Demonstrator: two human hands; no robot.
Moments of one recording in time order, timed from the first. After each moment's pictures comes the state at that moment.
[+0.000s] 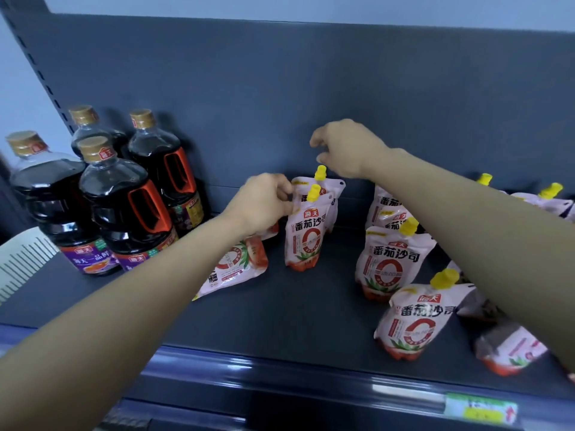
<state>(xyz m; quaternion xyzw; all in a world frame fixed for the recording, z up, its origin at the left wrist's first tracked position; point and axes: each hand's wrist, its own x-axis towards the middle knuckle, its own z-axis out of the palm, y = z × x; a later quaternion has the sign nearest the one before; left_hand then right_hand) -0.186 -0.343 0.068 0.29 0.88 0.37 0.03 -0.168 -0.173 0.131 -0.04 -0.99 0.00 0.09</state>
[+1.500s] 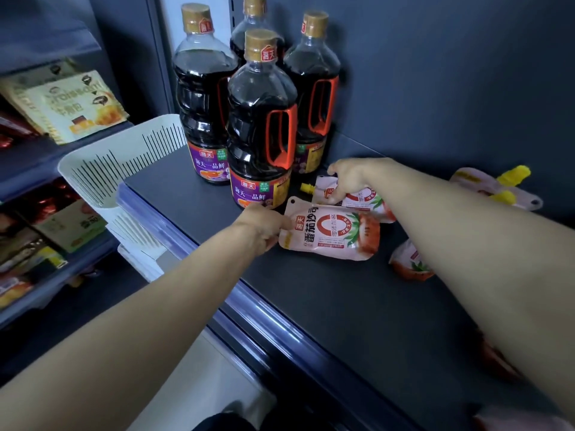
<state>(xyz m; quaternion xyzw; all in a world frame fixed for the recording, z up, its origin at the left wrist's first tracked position) -0.197 -0.468 -0.042 -0.29 0.67 0.66 0.20 -0.318 -0.314 -0.009 0.12 -0.96 -0.08 -0.26</state>
